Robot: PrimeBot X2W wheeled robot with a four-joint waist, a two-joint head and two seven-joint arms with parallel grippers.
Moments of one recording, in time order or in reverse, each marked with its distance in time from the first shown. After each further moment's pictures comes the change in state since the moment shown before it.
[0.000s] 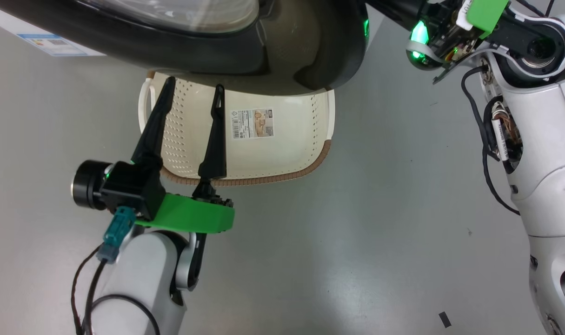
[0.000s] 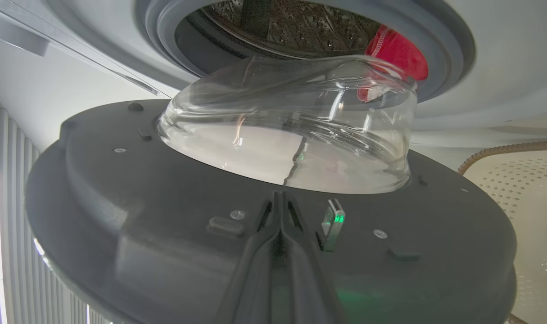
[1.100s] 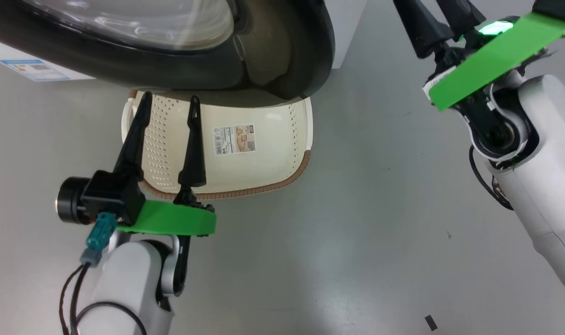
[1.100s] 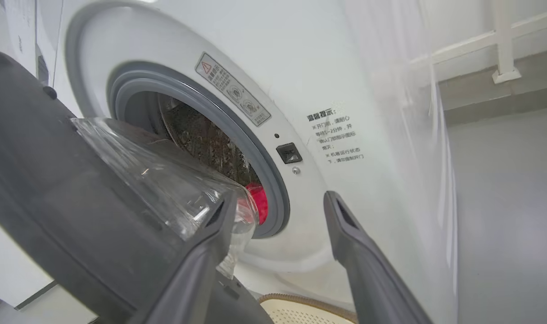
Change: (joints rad) left arm 0.043 0.001 0.069 0.024 -0.003 -0.003 0.000; right arm 0.163 -0.200 0.286 -0.202 -0.605 0.000 -0.887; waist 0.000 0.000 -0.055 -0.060
